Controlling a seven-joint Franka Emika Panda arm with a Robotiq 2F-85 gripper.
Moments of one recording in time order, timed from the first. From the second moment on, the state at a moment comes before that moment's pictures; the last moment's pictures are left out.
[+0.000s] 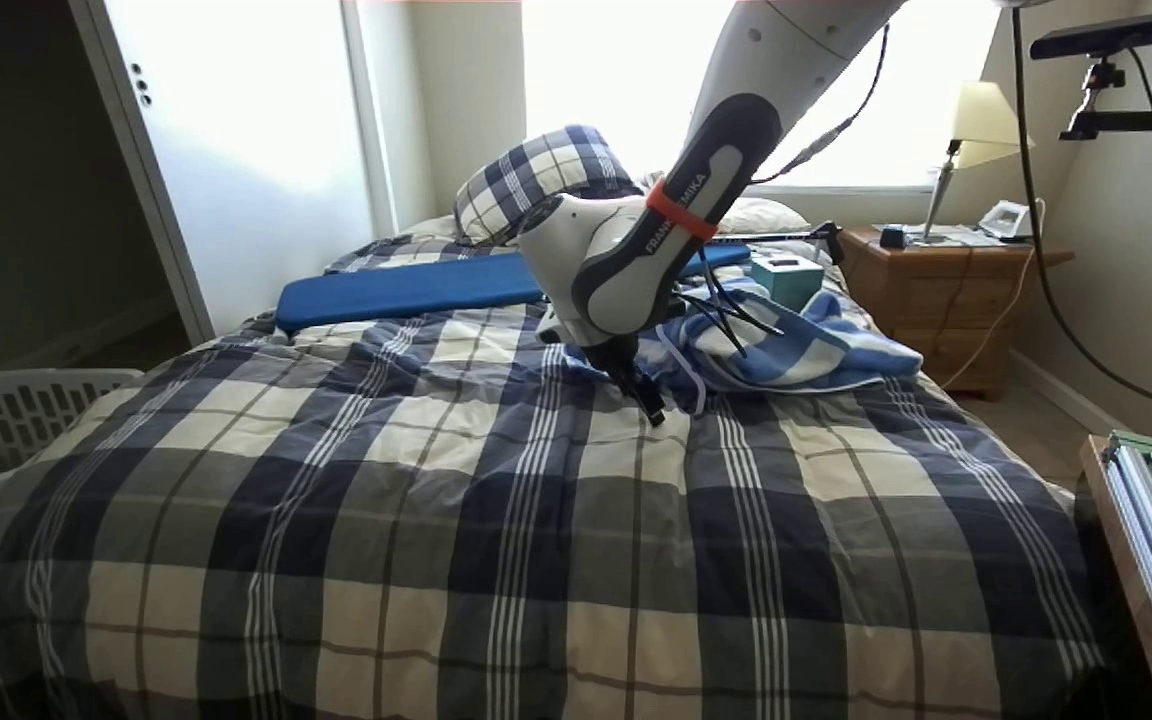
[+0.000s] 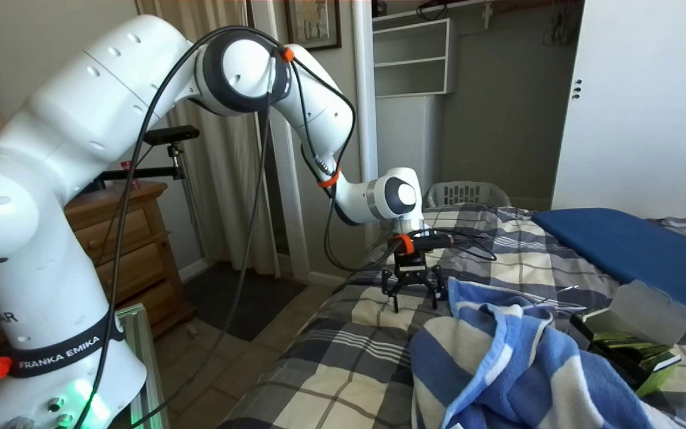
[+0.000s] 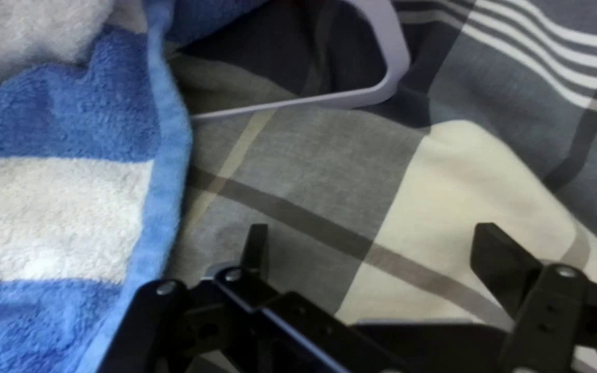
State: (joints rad) arm -0.02 0.93 -0.05 -1.57 -0.49 2.20 -0.66
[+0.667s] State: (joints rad) arm -0.01 0.88 -0.09 -1.58 -0.51 2.15 -0.44
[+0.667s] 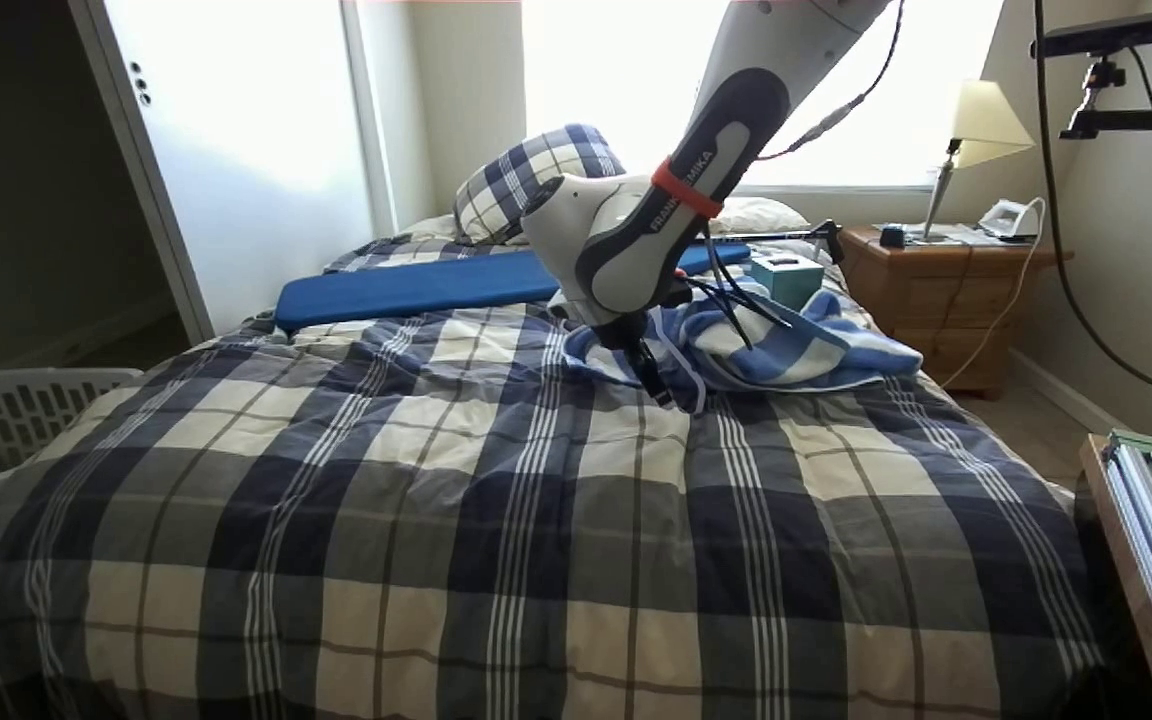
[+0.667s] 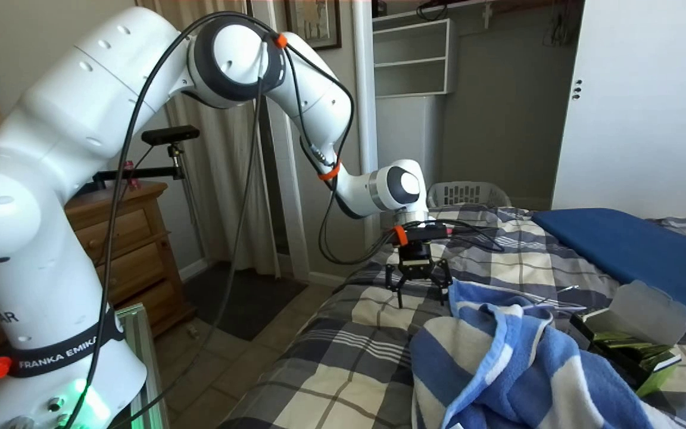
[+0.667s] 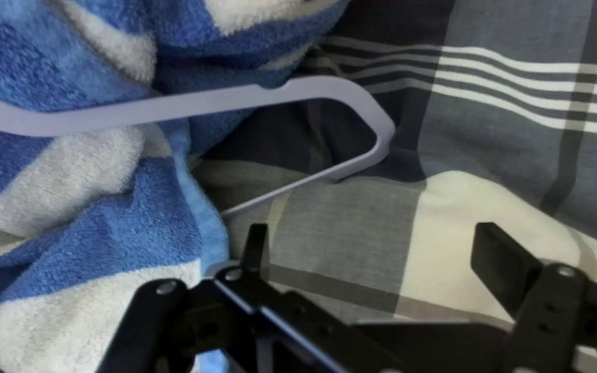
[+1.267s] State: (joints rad) arm -0.01 0.98 -0.19 -1.56 -0.53 2.41 -0.27
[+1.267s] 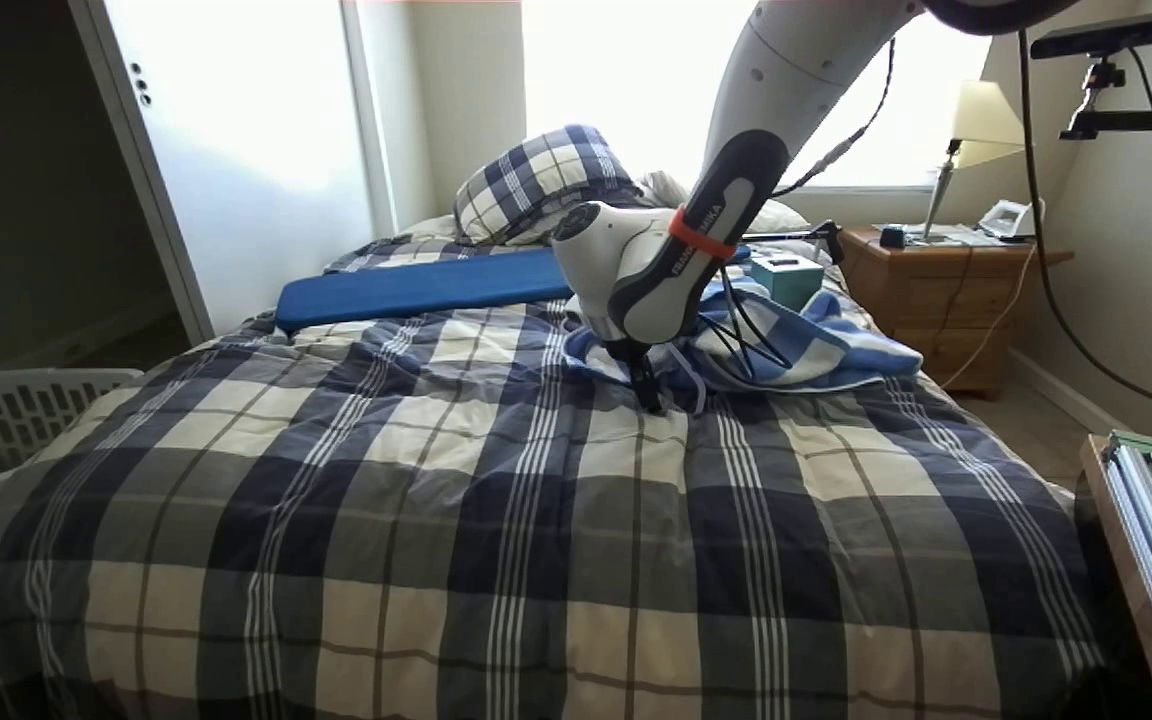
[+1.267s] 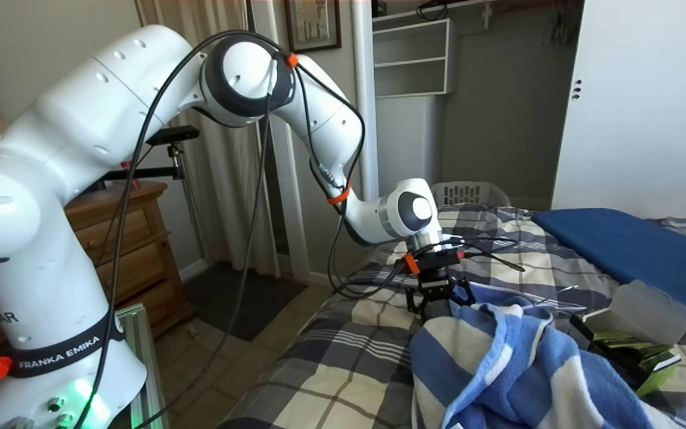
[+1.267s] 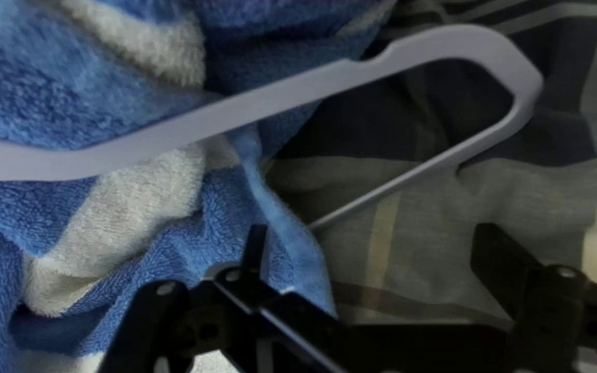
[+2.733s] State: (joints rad) arm 0.01 1.01 -0.21 -1.51 -0.53 2.48 -0.17
